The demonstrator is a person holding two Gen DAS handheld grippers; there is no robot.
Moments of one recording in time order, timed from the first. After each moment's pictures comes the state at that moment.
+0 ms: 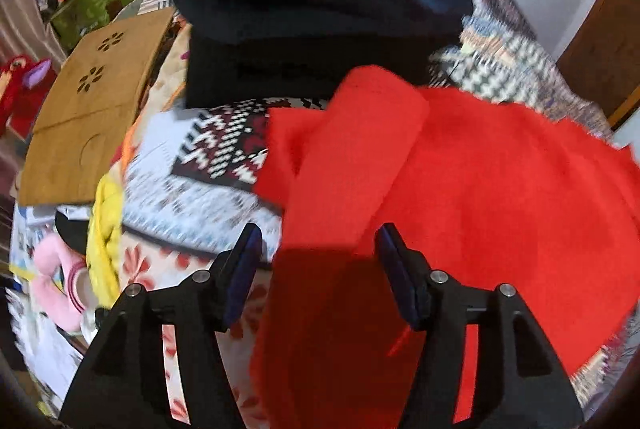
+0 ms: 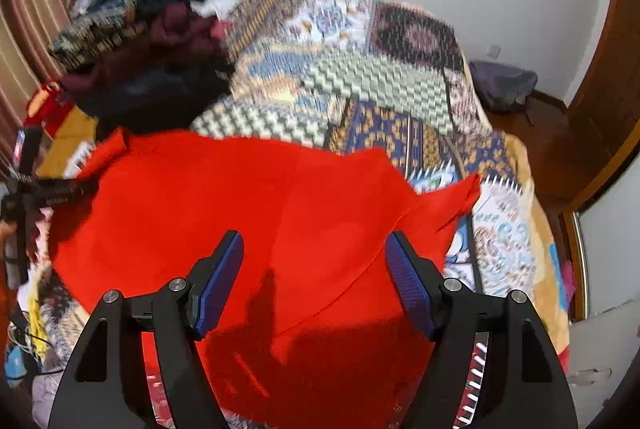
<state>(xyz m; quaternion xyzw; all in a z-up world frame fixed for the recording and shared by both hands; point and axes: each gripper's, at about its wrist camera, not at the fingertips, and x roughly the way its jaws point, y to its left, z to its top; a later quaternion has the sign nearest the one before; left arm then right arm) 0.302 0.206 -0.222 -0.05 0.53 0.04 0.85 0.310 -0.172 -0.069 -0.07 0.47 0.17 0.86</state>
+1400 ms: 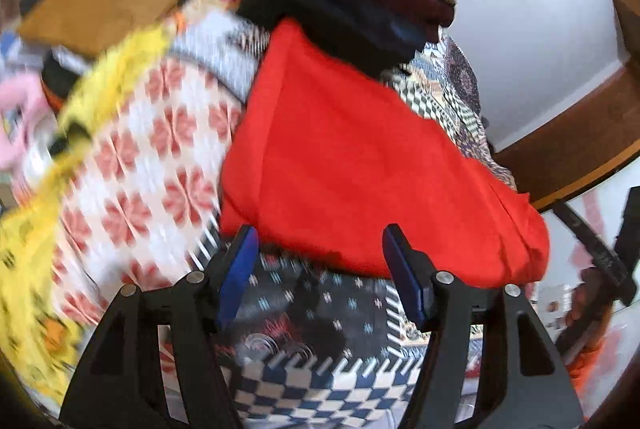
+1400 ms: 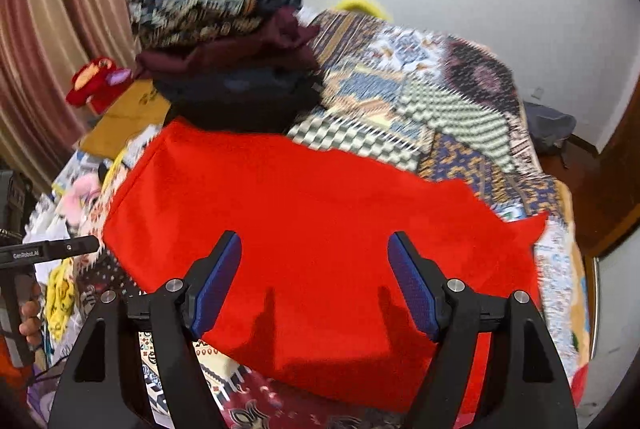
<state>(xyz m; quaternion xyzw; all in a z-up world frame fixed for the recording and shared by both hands) 0.144 0.217 -0.201 -0.32 0.46 0.00 0.83 0.260 -0.090 -0.045 -0.09 0.43 0.25 0.86</state>
